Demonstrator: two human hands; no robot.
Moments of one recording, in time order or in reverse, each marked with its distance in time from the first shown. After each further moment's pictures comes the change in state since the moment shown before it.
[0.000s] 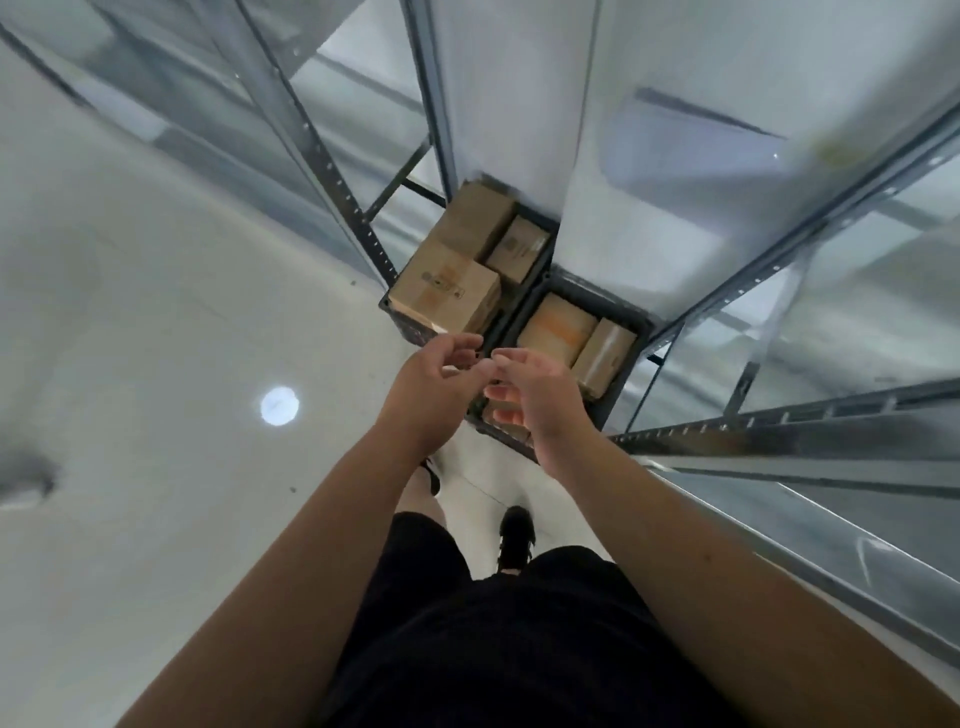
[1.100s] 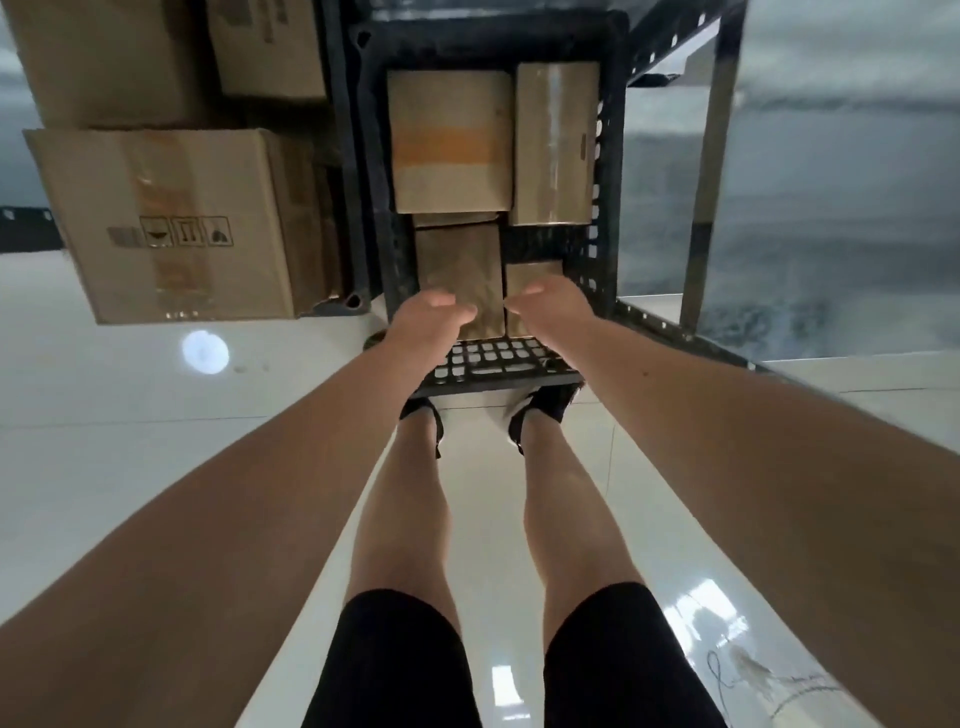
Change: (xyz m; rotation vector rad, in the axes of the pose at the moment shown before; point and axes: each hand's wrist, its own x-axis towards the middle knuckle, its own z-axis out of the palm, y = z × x) left_hand 0.408 -0.258 0.221 0.421 -0.614 -0.537; right_hand 0.404 0.246 -0.101 -0.187 0.375 0.595
